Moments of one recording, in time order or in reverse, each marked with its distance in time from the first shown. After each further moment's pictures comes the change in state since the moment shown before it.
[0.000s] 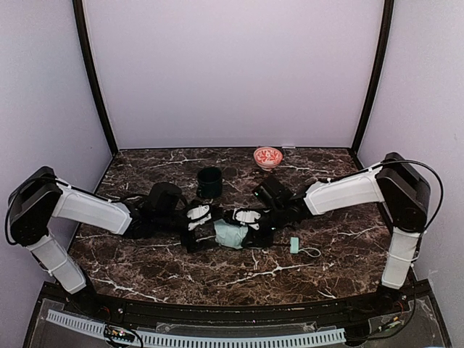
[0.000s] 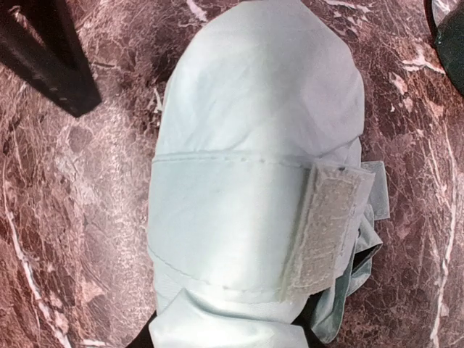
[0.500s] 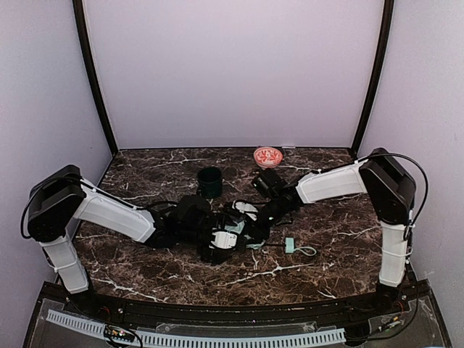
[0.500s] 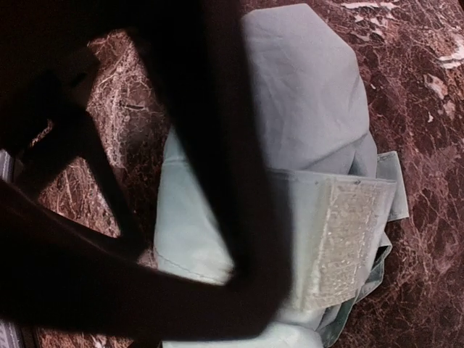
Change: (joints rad) left arm -0.188 0.100 0.084 -0.007 -0.174 0.390; right arm -0.089 0.147 0.167 -0.123 -0.325 0.080
